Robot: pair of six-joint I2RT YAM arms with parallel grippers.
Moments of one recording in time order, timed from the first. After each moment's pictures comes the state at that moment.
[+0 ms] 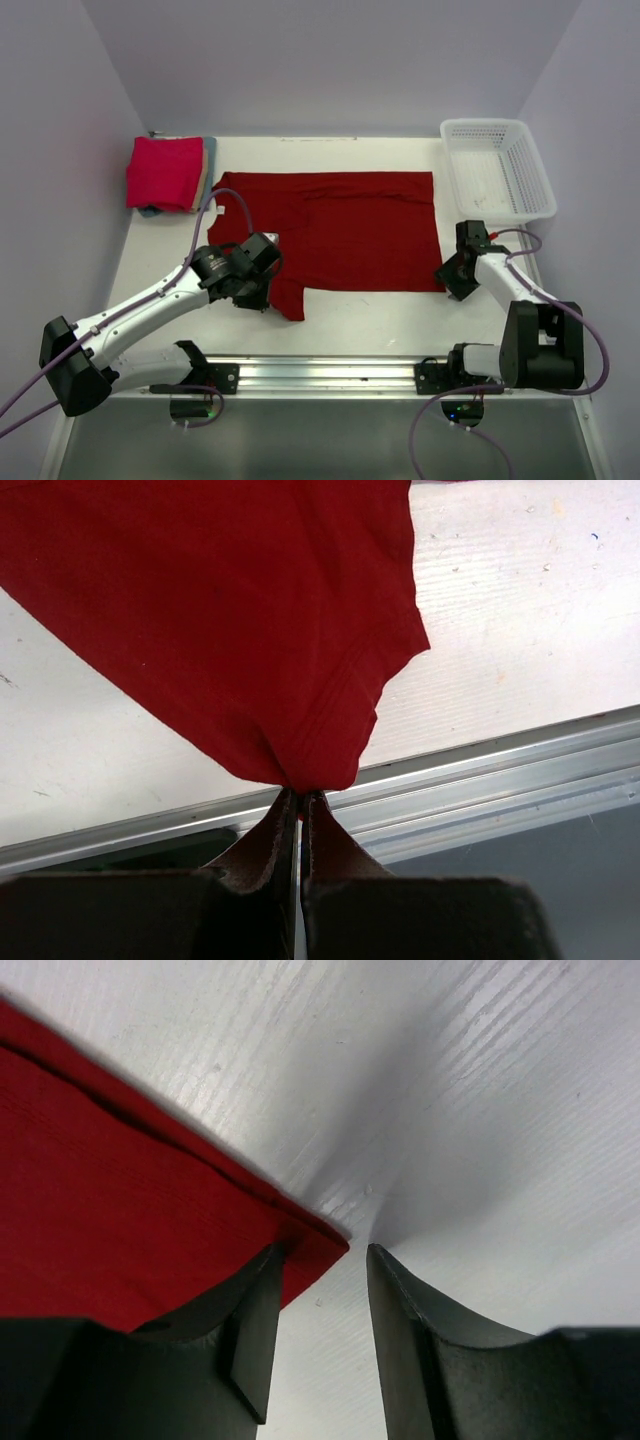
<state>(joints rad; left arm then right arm) -0.83 1.13 0.94 -1.05 -0.11 -0.69 -0.03 1.30 0.65 -0.63 0.16 0.89</state>
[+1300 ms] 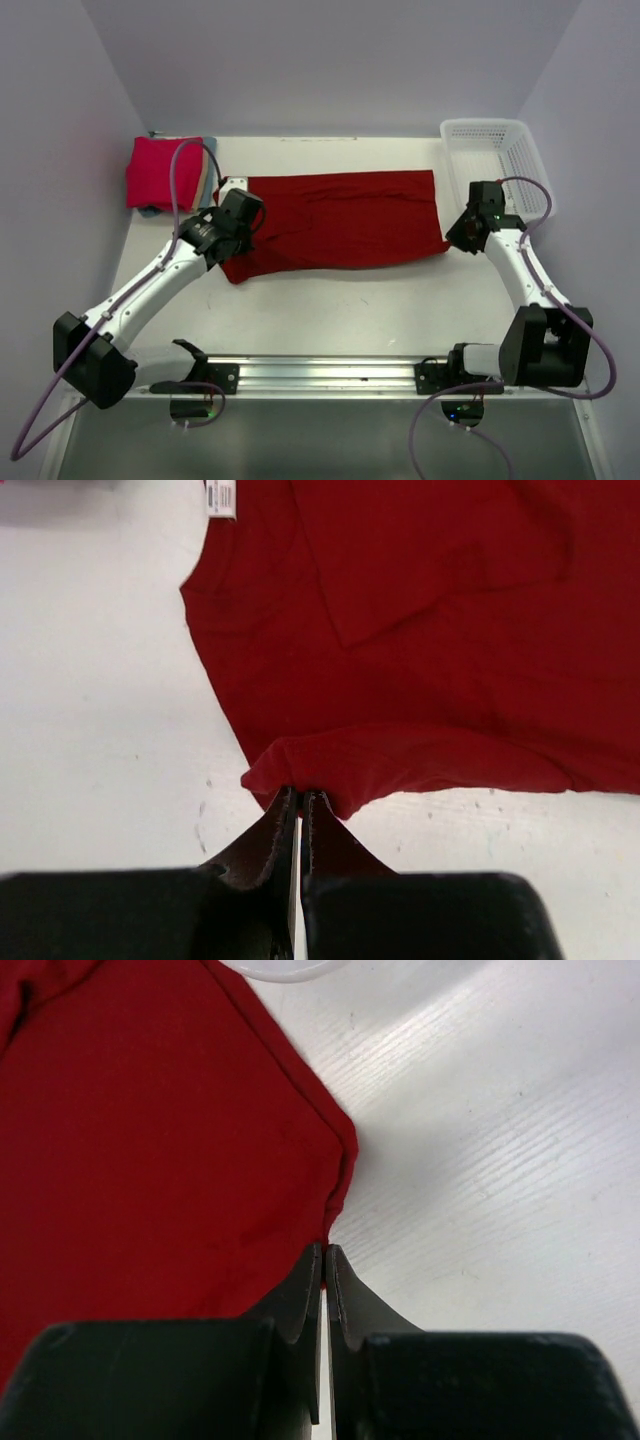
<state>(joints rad) -0.57 1.20 1.07 -0.85 -0.46 -0.52 -0.04 1.27 0.95 -0.64 0.14 0.64</state>
